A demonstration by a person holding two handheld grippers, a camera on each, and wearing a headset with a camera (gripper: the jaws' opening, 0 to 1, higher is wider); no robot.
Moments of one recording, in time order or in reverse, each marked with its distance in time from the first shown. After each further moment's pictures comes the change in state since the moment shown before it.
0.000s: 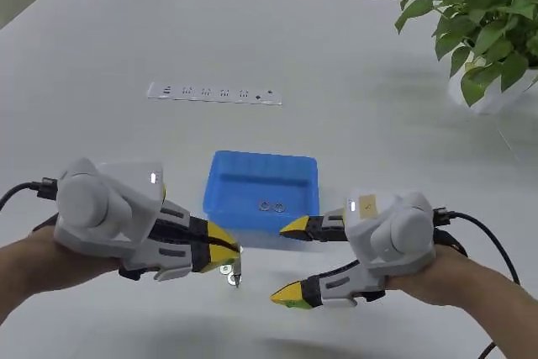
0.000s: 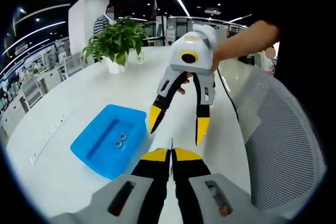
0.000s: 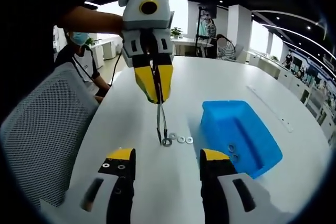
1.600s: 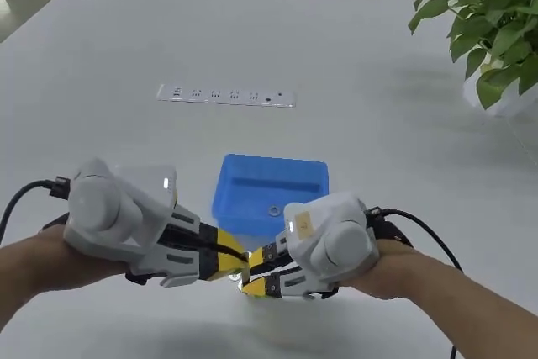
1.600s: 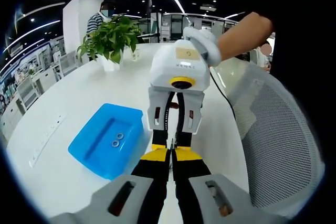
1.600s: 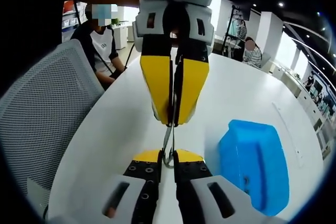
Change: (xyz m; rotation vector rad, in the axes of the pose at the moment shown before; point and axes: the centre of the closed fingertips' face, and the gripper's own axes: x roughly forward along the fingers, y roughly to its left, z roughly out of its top) left arm -0.001 -0.002 -0.002 0.017 0.031 -0.040; right arm 0.049 0.012 0.010 -0.189 0.083 0.134
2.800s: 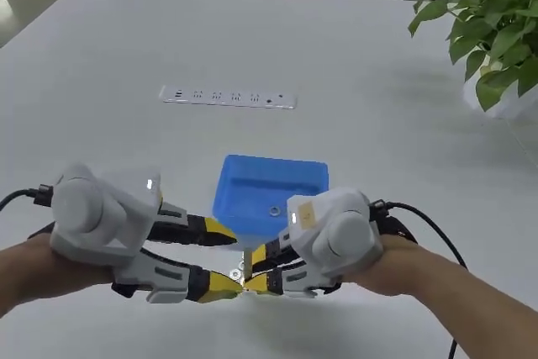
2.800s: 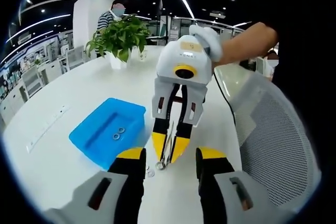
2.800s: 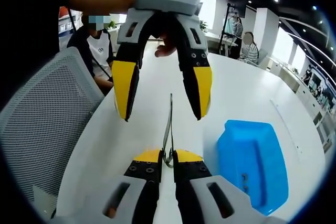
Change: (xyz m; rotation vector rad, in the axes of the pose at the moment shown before) left arm -0.010 -0.004 -0.006 -0.092 -0.039 0.037; right arm -0.010 -0.001 0.007 0.052 -0.010 -0.008
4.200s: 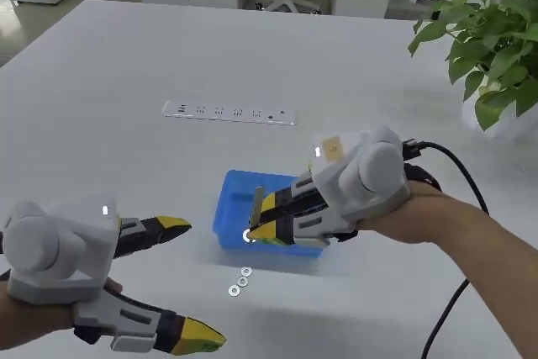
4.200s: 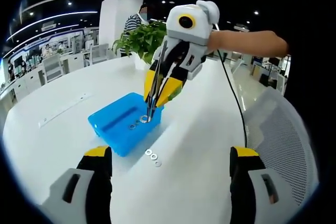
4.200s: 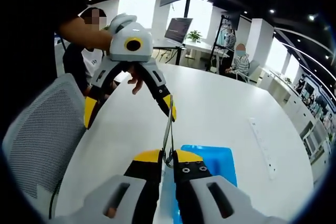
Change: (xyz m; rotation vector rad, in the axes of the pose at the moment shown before) left arm -0.025 0.010 -0.010 -0.133 -0.075 0.162; right arm -0.056 -0.058 0.053 -0.041 -0.057 -0.074
